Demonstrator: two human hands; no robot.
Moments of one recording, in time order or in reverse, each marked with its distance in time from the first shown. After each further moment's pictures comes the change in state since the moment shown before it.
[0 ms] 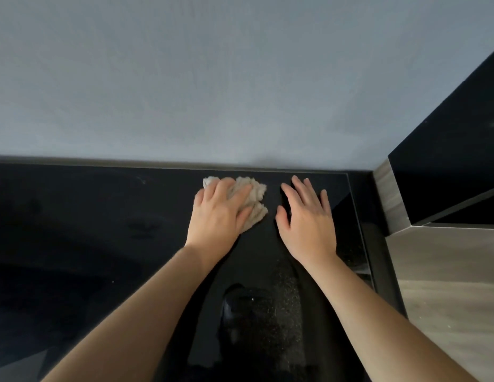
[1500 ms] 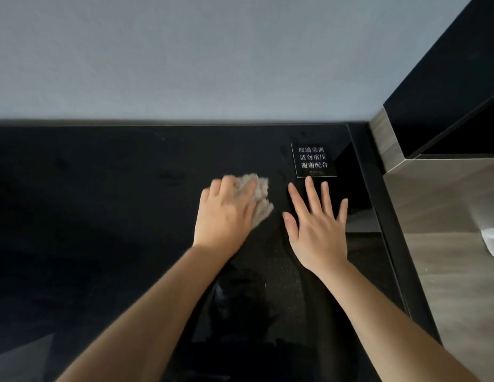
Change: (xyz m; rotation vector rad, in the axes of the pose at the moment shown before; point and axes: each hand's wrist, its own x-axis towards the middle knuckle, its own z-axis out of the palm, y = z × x) left_hand -0.100 -0.004 -0.037 -0.019 0.048 0.113; right_hand -0.125 -0.045 -0.013 -0.229 -0.193 0.119
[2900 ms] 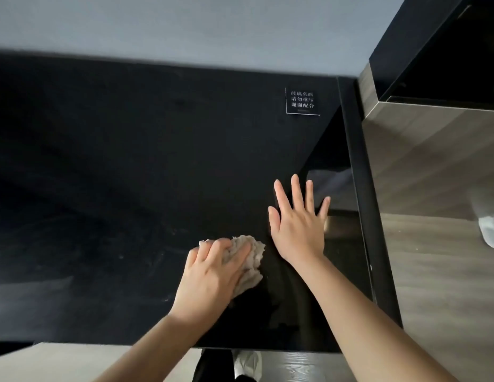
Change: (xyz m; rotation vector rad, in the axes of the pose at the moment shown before) left_hand -0.265 0.099 -0.067 -0.057 -0.111 -0.001; right_hand -0.162 -0.002 -0.001 0.019 -0.049 -0.050
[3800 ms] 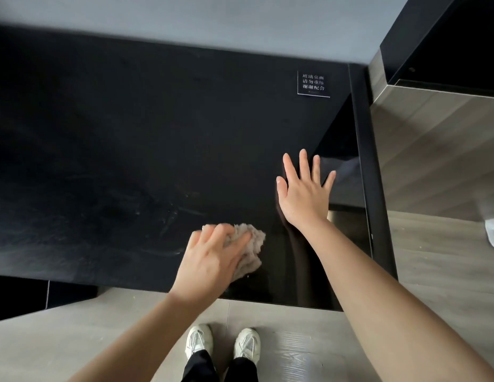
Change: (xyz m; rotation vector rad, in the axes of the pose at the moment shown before) left_hand -0.042 0.006 -0.007 0.014 0.008 -0.009; right_hand 0.000 0.000 -0.004 0.005 -0.013 -0.010
